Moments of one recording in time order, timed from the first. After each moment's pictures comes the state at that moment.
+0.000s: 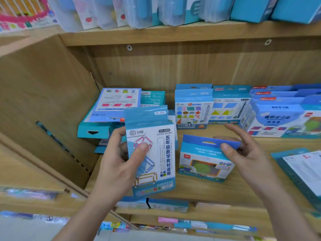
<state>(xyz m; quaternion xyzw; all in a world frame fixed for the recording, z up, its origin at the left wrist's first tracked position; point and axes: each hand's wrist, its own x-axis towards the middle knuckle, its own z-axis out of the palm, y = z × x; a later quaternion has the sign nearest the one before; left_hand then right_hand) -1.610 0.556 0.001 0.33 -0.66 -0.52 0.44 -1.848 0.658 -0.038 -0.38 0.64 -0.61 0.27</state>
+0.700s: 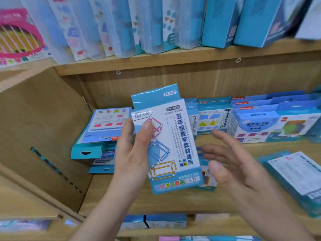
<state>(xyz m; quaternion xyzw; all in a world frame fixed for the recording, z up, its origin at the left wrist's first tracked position) -1.665 0.570 0.048 0.25 -0.56 -0.61 0.50 -1.797 0.699 0.015 -0.48 0.58 -0.61 0.25</state>
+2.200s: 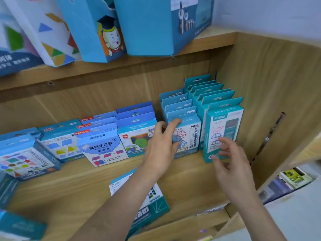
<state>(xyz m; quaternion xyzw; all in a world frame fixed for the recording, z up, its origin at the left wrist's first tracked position) -2.112 0.728 -0.042 0.23 -0.93 -0.20 0.22 -2.184 0.900 -0.067 -0.26 0.82 -0.52 -0.01</state>
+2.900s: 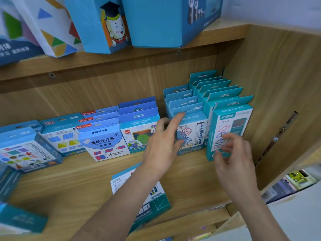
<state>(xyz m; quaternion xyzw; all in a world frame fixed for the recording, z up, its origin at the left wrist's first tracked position) -2.105 0.731 -0.037 0.22 -0.92 -0.21 0.23 -2.183 0.892 -0.061 -0.27 0.83 -0.49 -0.05</state>
